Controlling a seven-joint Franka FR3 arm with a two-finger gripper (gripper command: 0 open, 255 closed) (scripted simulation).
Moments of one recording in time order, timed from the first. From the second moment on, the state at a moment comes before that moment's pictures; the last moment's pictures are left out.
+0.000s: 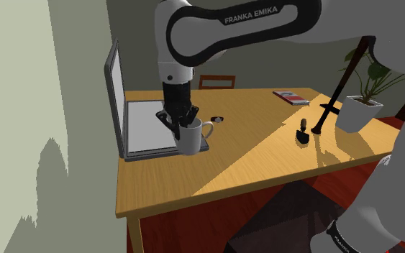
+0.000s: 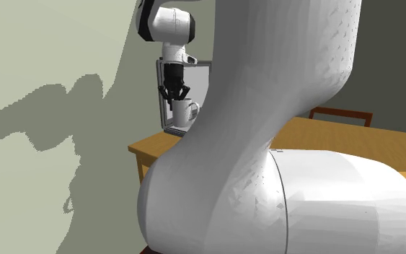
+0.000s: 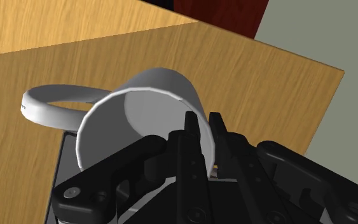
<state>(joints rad) 0.15 0.19 0.37 -1.74 0.01 1.76 0.64</state>
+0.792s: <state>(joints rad) 0.15 0.18 0.38 -1.60 0.02 1.61 0.64</state>
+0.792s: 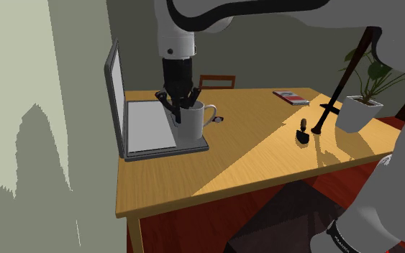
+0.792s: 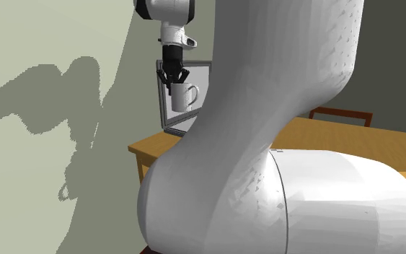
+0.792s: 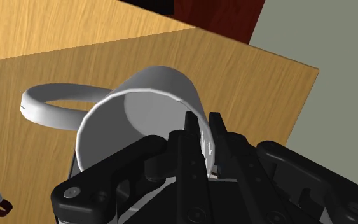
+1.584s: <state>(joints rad) 0.00 0.00 0.26 -1.80 0.04 1.64 0.37</state>
